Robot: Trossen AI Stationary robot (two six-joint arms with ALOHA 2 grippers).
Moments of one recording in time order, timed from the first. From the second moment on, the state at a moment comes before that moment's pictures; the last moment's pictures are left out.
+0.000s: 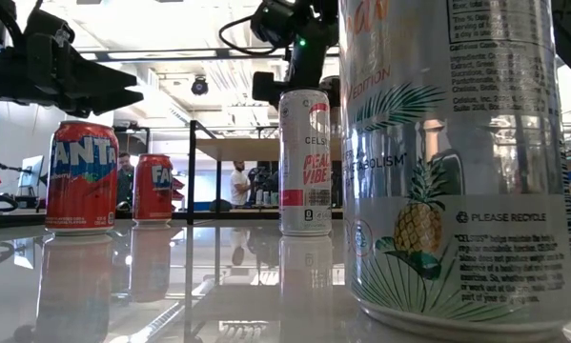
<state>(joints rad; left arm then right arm) -0.13 0.06 0.02 0.10 -0.49 0.11 -0.27 2.08 1.89 -0.70 0.91 0.88</state>
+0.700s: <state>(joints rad) -0.13 0.06 0.02 0.10 -0.49 0.11 -0.30 2.08 1.89 -0.65 0.94 0.87</state>
